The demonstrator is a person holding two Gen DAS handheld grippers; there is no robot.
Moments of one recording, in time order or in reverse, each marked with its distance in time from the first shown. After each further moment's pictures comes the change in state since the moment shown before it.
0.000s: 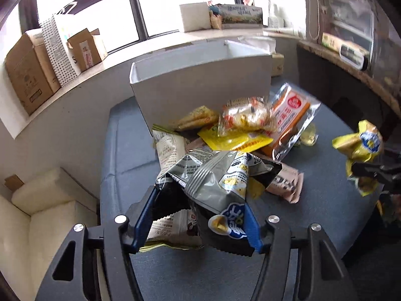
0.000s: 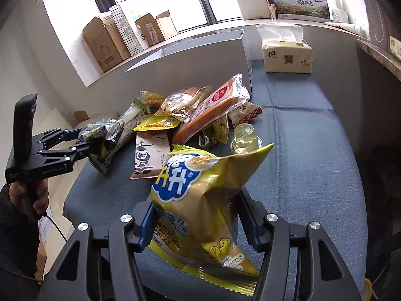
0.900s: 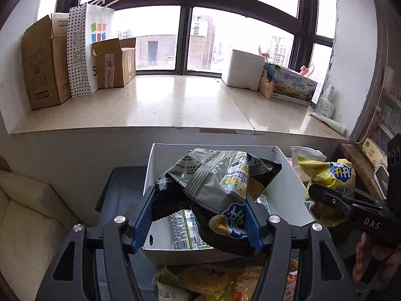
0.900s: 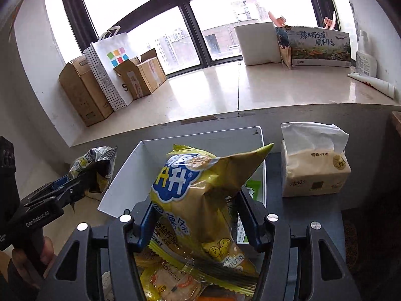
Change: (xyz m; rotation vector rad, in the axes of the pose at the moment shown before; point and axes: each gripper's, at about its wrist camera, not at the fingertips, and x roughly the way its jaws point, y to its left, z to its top) left arm 0.083 0.066 0.219 -0.297 -0.136 0.033; right arm 0.086 0.001 0.272 0.038 -0.116 -0.031
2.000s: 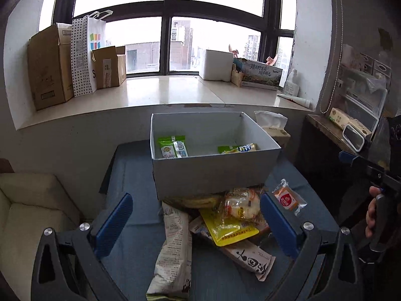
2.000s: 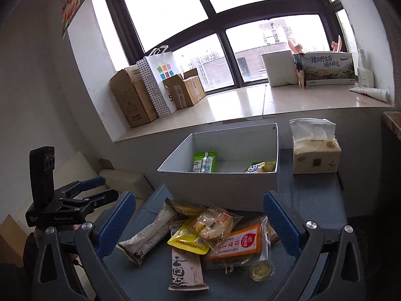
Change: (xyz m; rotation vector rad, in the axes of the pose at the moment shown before) left arm -0.135 0.010 -0.128 0.090 -0.047 -0.088; right arm -0.144 0.025 -0.119 -0.083 -0.160 0.177
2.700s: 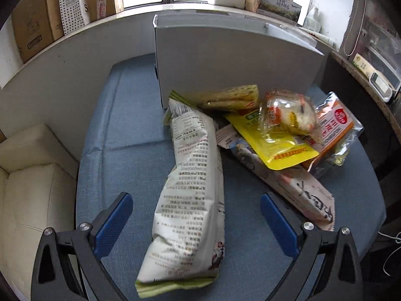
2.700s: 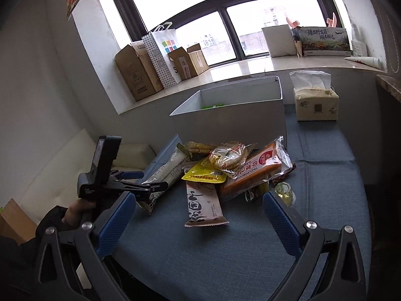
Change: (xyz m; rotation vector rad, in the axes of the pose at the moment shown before) left arm 0.113 0.029 -0.090 0.012 0.356 0.054; right arm -0.018 0.025 -0.097 0.018 0.106 -0.001
